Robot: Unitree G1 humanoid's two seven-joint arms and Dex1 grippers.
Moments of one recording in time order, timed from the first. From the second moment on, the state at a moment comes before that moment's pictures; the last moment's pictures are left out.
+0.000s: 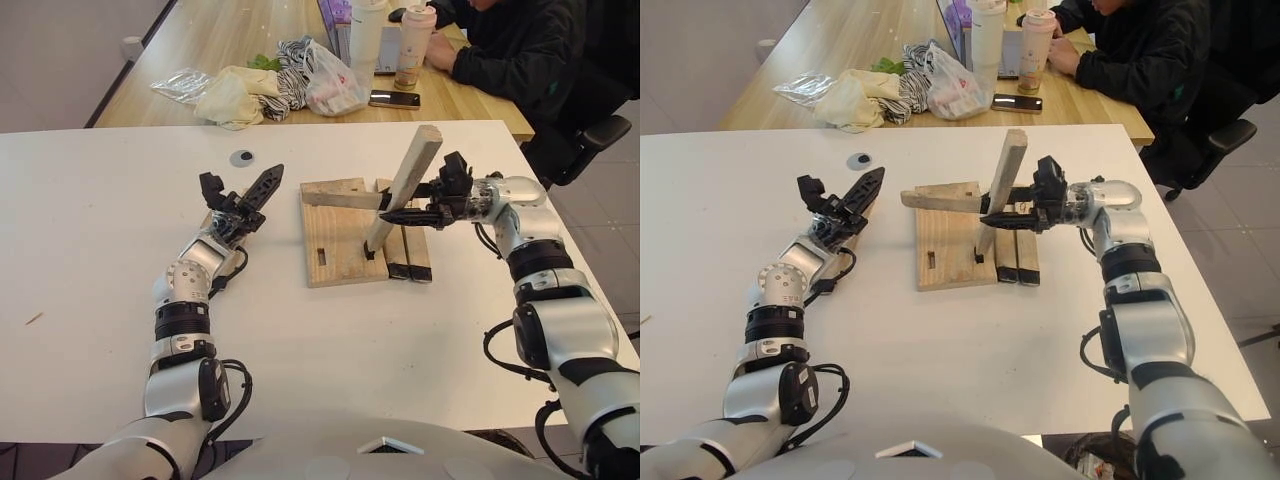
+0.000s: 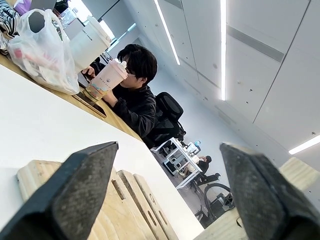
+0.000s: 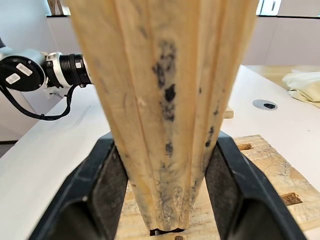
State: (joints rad) left arm -0.44 0.18 0.36 0.47 -0.82 0.56 -0.83; right arm -0.81 -0.44 0.13 0.93 0.34 -0.11 1.61
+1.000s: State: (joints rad) left arm -0.45 0.19 0.38 0.50 -0.83 0.56 -0.82; right arm -0.60 -0.49 0.06 0.83 0.27 -0.21 1.40
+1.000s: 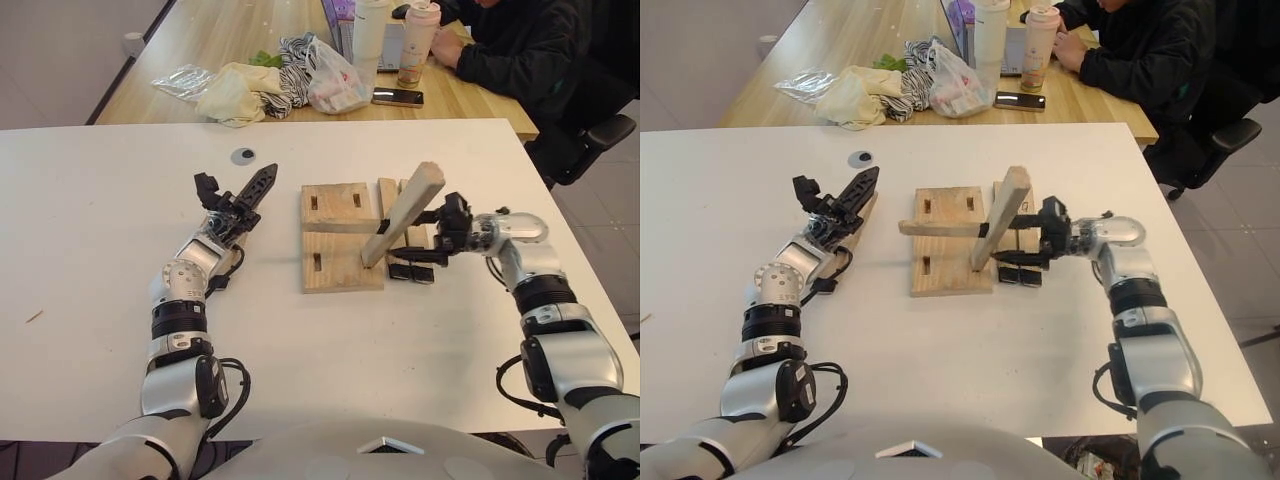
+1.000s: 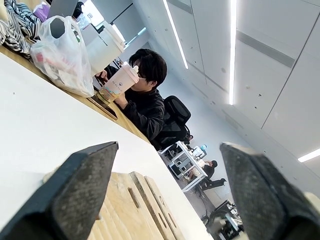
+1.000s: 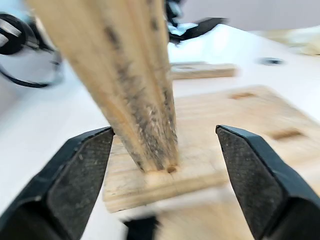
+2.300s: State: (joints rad) left arm -0.44 0.18 0.36 0.49 -0.71 0.44 -0.74; right arm -0.42 -0.49 0.07 0.37 0.11 0.58 0.67
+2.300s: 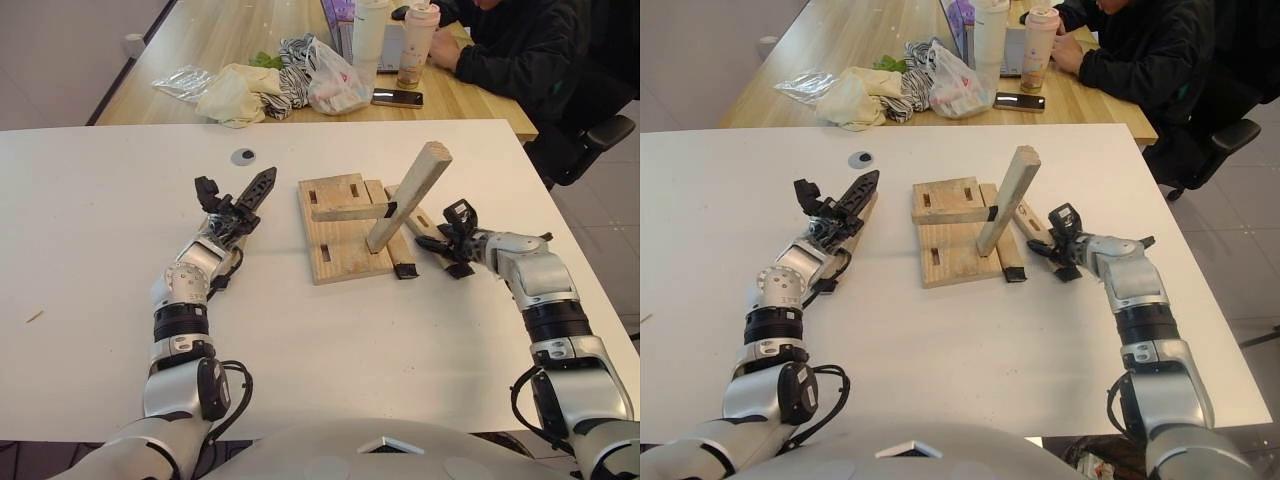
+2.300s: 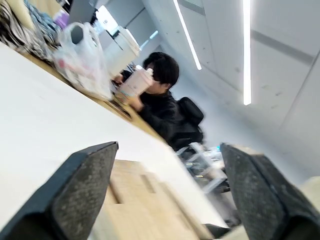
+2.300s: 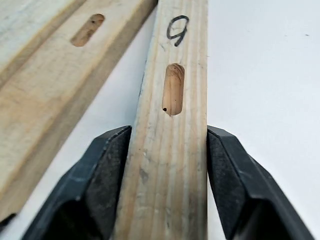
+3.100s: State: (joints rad) left arm -0.70 0.13 0.19 0.04 -0.97 0.74 -0.73; right arm -0.75 -0.44 -0.30 -0.02 1.03 1.08 0.83
